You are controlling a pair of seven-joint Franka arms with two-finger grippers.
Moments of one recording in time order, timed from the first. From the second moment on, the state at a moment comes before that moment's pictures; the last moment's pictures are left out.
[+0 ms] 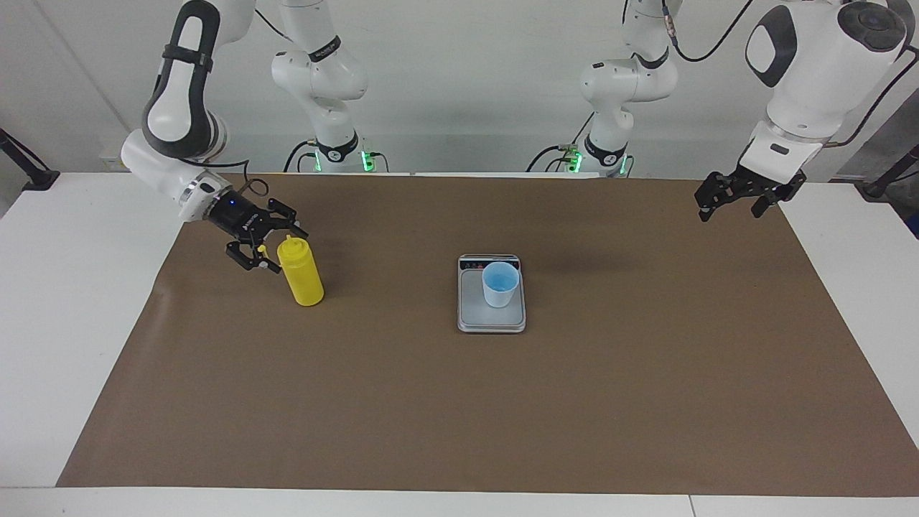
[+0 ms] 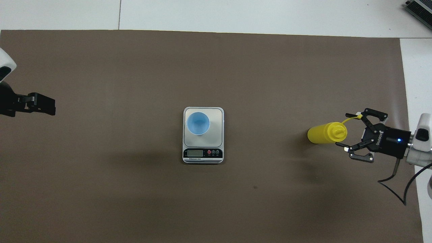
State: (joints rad) left arm 0.02 0.00 -0.08 -1.64 0.05 1.61 -0.06; right arm -0.21 -0.11 -0.10 -2.34 1.06 2.05 -2.14
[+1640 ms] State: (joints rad) left arm 0.02 0.00 -0.08 -1.64 0.05 1.61 -0.06; right arm -0.20 -0.22 0.07 -2.13 0.23 2.09 -0.76
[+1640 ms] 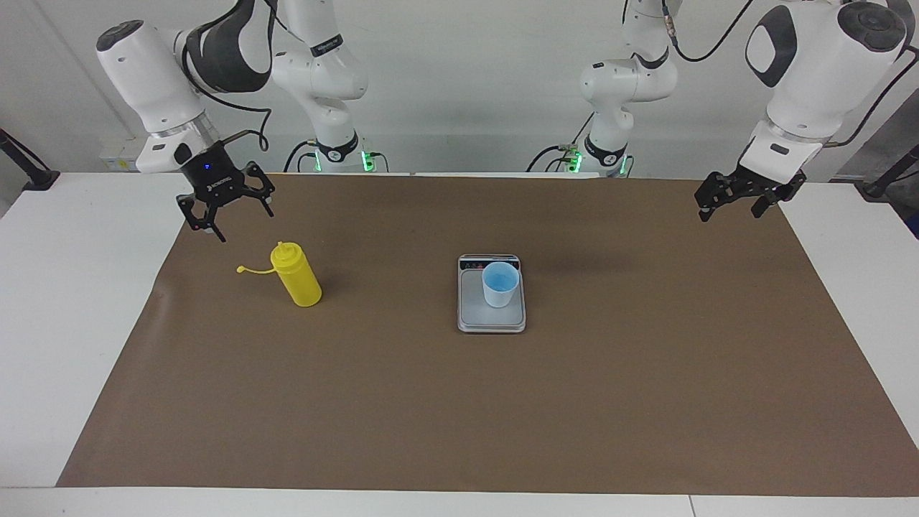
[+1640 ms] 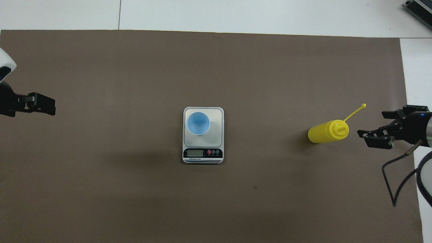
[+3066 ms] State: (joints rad) left arm 0.02 0.00 -0.08 -1.64 0.05 1.61 -0.06; right arm -0.09 -0.05 0.17 -1.61 -0.06 1.66 0.15
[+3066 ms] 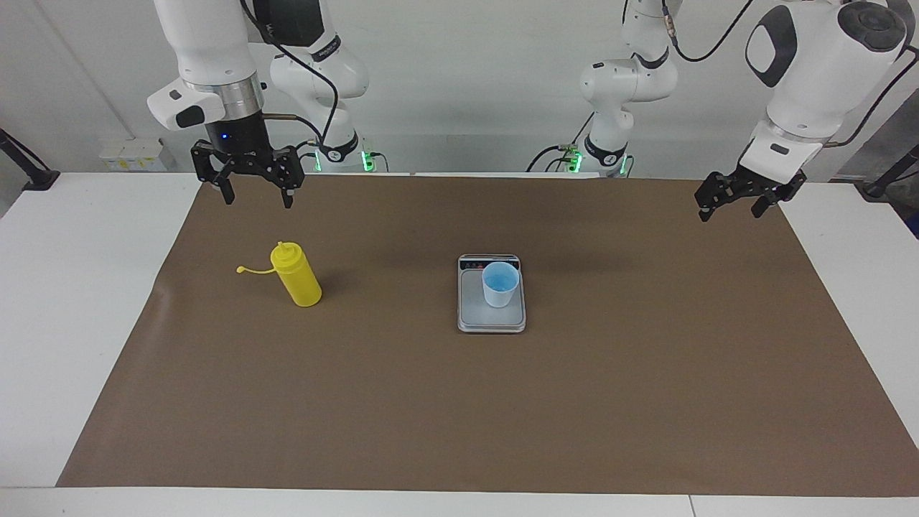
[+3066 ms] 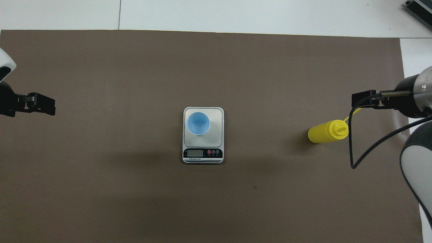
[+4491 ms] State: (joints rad) left arm 0.02 0.00 -0.08 -1.64 0.05 1.61 -0.06; right arm 0.06 -0.06 -0.02 -1.59 -0.01 1.57 0.19
